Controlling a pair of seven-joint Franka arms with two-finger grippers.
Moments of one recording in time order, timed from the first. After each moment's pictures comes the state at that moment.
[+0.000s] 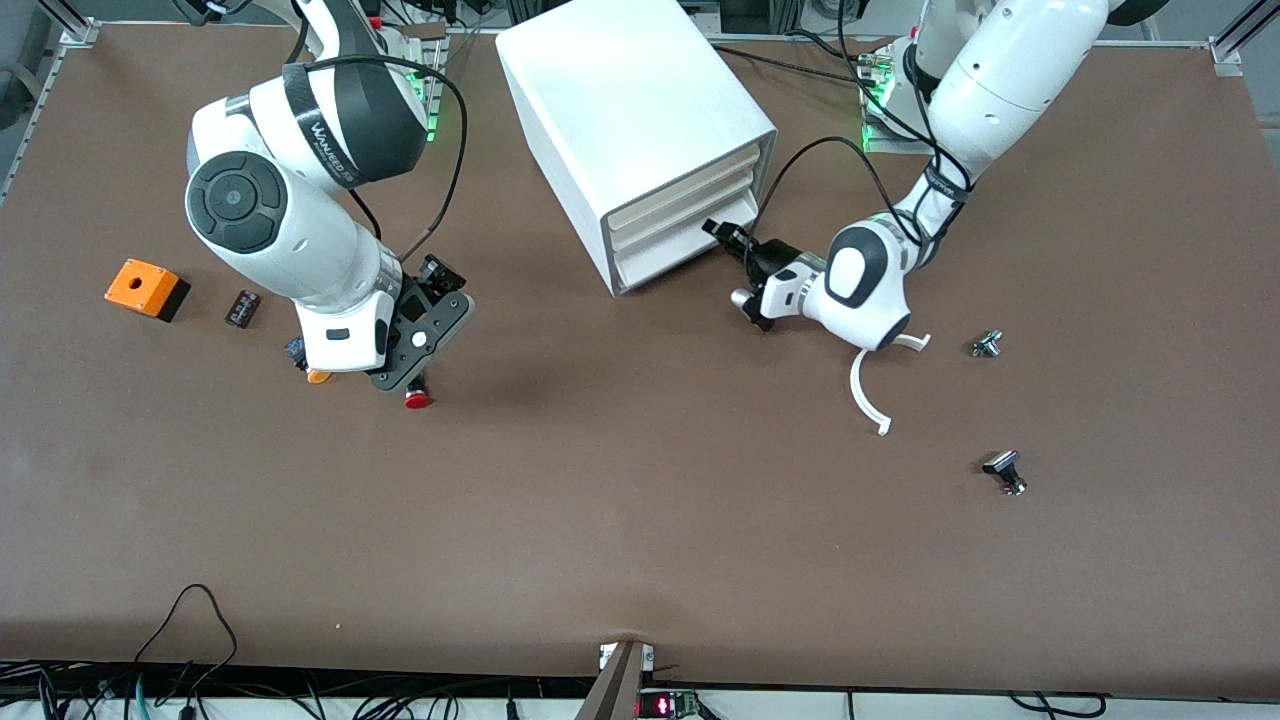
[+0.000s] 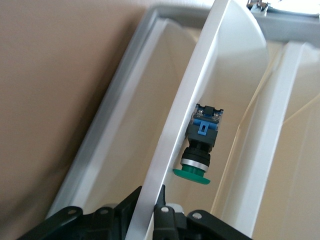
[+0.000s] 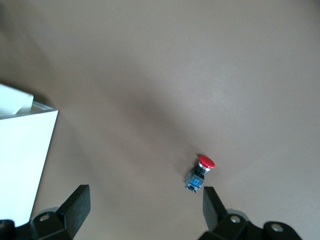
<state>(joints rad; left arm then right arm) -0.14 0.62 -0.27 -2.06 -1.03 1.85 0.75 0.38 0.38 0.03 -1.42 0.05 1.75 -0.45</state>
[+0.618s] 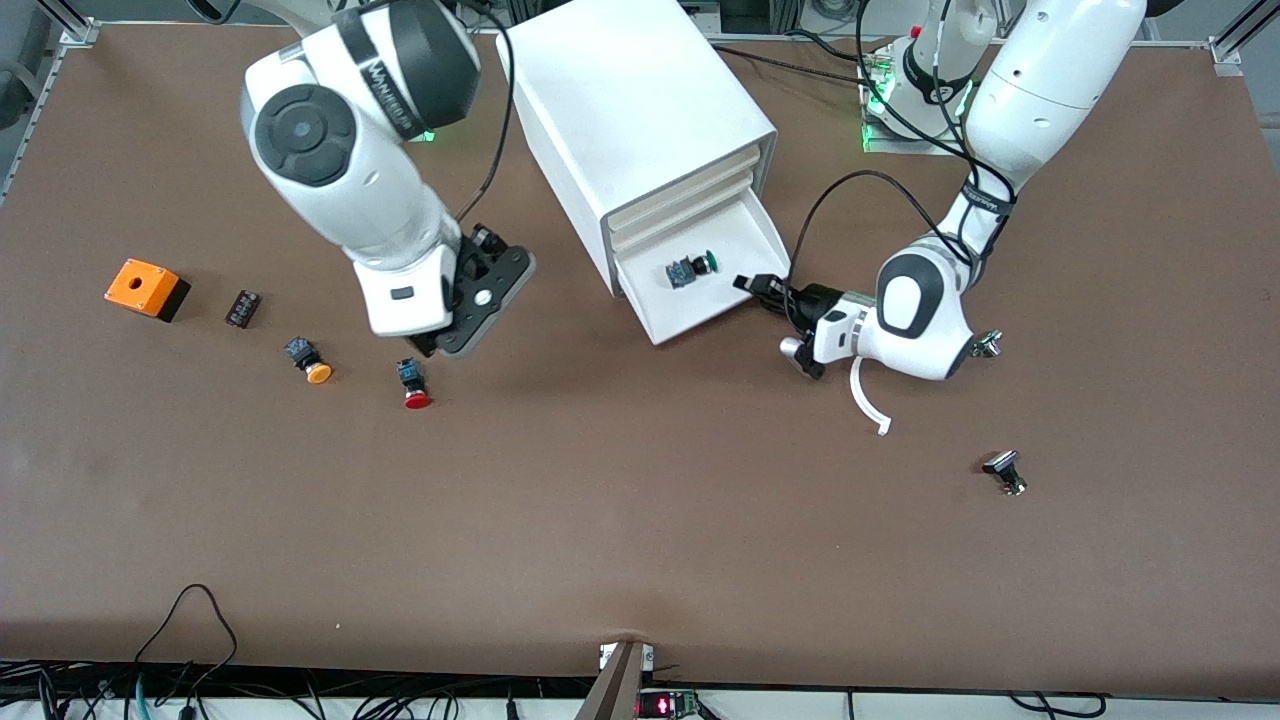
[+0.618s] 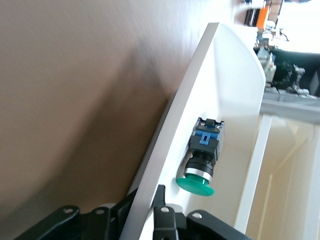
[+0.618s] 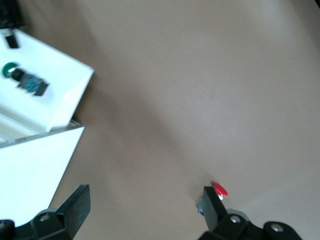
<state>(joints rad) -0.13 0.62 -0.15 -1.96 -1.03 1.89 0.75 0.50 0.38 0.04 -1.36 0.05 1.77 -0.45</state>
